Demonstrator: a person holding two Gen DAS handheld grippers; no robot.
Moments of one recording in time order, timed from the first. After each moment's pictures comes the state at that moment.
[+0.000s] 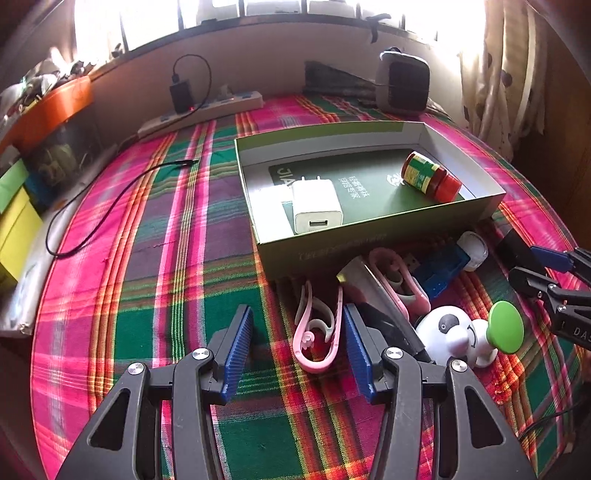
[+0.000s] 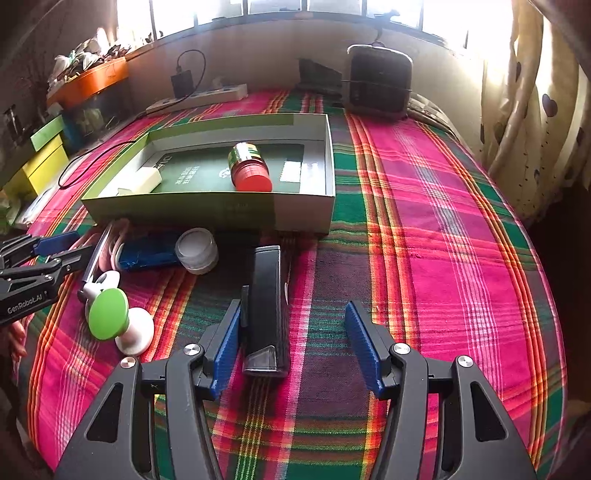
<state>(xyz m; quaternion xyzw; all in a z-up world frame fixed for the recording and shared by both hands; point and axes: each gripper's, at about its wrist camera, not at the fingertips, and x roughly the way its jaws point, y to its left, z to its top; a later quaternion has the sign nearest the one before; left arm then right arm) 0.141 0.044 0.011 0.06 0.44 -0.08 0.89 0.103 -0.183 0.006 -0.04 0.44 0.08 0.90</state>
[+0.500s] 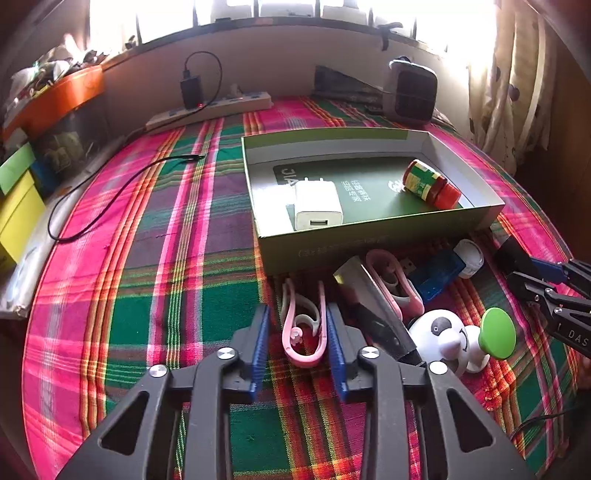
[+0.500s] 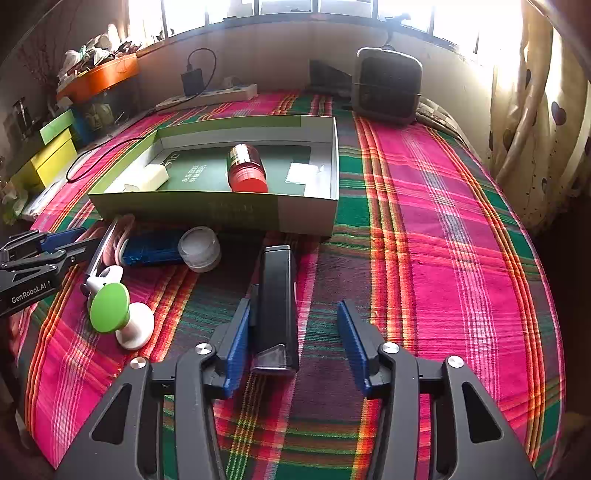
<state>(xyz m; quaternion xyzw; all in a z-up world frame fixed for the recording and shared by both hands) 0.133 0.045 0.011 0.03 0.43 -0.07 0.90 0.104 -0.185 0.005 -0.04 0.43 0.09 0.90</state>
